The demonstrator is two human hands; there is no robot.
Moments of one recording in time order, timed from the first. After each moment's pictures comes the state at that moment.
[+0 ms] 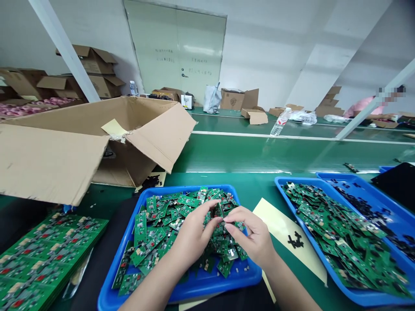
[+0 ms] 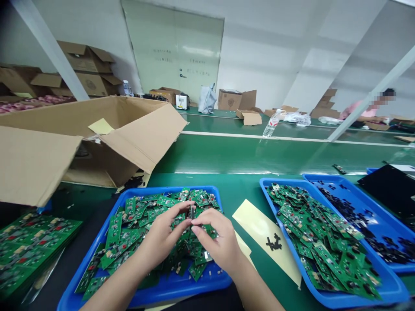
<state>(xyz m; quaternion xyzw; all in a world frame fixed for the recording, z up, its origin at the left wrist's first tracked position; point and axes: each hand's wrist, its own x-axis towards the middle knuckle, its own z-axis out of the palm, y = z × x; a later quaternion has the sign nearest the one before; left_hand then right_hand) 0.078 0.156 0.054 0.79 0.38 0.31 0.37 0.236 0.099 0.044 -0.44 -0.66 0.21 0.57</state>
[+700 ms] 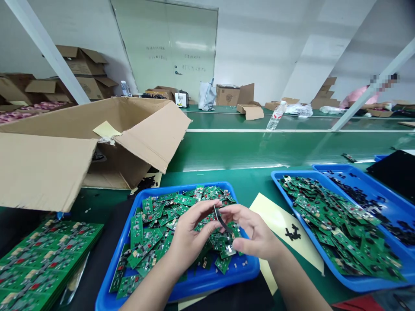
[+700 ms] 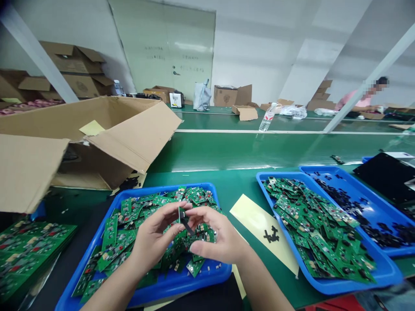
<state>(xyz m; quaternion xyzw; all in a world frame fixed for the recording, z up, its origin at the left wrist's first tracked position) 0.078 0.150 0.058 0.74 0.29 0.44 0.43 0.251 0.096 0.046 -0.33 -0.63 0.46 0.53</state>
